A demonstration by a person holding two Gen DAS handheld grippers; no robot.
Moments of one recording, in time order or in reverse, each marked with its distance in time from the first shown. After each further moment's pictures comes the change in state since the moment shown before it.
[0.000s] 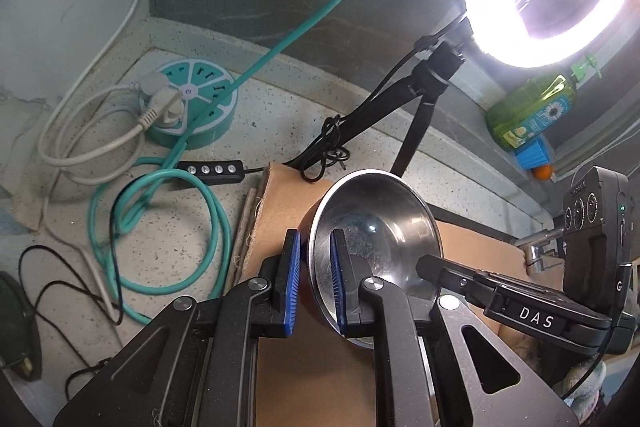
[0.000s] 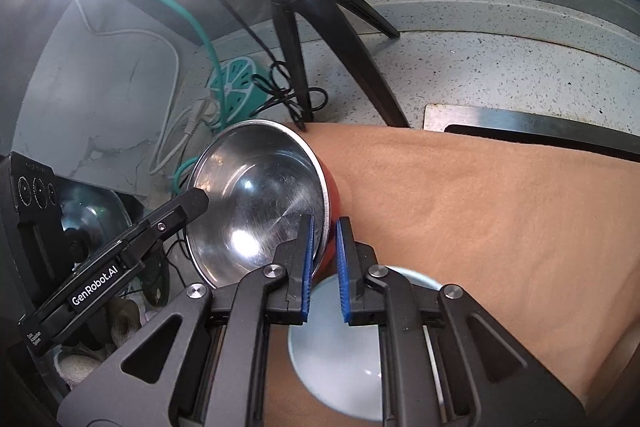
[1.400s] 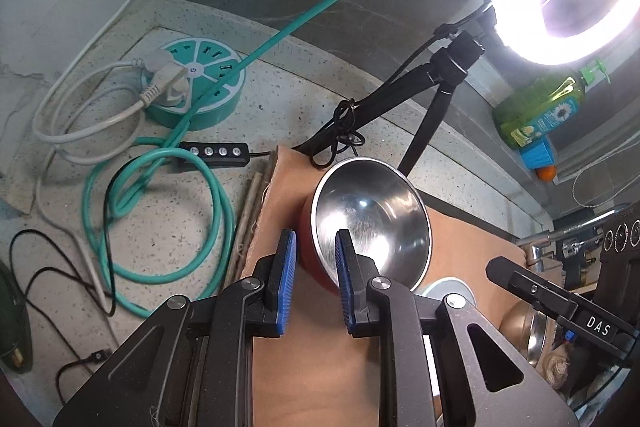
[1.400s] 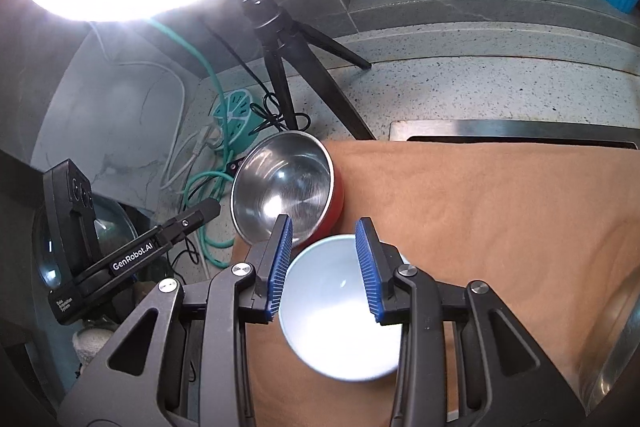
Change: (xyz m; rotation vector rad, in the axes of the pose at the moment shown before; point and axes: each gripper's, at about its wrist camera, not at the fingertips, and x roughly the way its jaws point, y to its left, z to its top) left arm 0.019 0.013 -0.001 -0.048 0.050 -0.005; right arm -0.052 -0.015 -0.024 0.039 -0.123 -0.011
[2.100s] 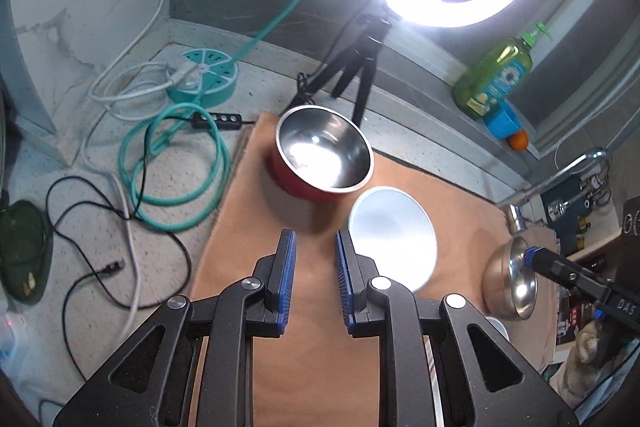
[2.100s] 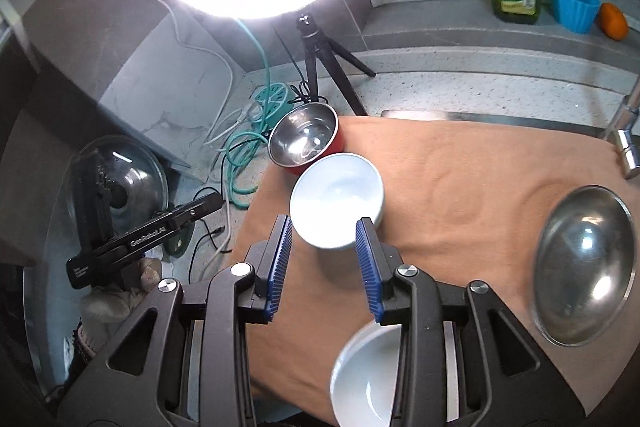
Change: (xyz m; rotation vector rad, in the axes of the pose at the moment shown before) left arm -0.079 -0.030 -0.080 0.069 -0.095 0.018; right arm -0.117 -0.006 -0.084 -0.126 -0.082 0.047
